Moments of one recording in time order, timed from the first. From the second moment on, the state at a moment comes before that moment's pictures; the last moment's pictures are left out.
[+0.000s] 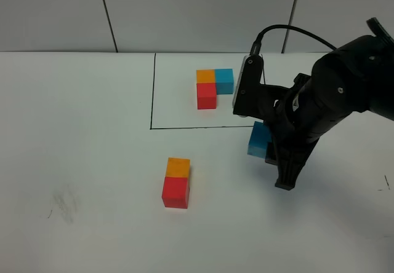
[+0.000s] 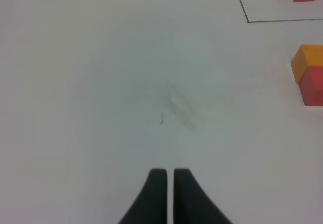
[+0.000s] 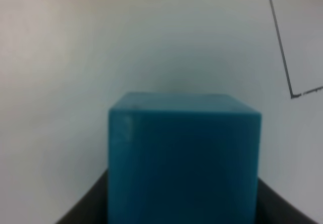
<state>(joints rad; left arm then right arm) 0.05 -0.01 -0.51 -0.09 1.08 0.08 0.53 1.68 -1.21 -0.01 0.82 -0.74</state>
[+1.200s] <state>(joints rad) 0.05 -0.01 -0.51 -0.09 1.08 0.07 0.63 1.93 -1.28 0.07 0.75 -0.83</state>
